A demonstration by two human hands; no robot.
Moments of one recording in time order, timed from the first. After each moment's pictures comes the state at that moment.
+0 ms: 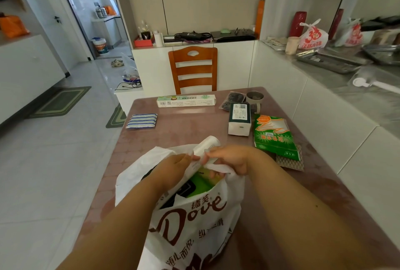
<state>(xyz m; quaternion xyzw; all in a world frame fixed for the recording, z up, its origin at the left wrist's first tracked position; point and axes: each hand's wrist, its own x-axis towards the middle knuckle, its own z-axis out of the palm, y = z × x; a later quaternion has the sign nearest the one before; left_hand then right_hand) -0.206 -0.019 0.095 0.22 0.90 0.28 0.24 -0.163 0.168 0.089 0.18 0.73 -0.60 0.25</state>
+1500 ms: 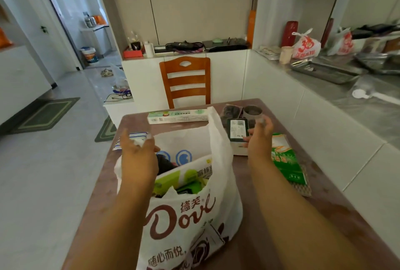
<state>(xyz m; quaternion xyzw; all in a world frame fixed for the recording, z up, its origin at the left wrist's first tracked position) -0.275 0.012 0.144 -0.04 0.73 0.68 0.00 -0.231 0.243 0.087 0.36 0.54 -0.65 -0.39</state>
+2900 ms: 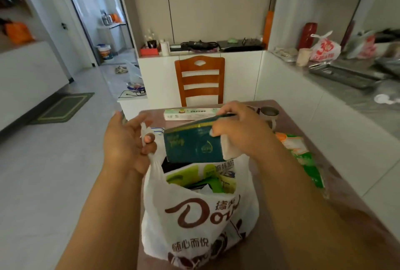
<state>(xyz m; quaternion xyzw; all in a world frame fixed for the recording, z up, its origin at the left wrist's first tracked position) -0.277 -0.050 0.196 -0.09 0.51 0.85 0.12 -0.191 0.133 0.207 0.16 0.83 -0.52 -0.10</state>
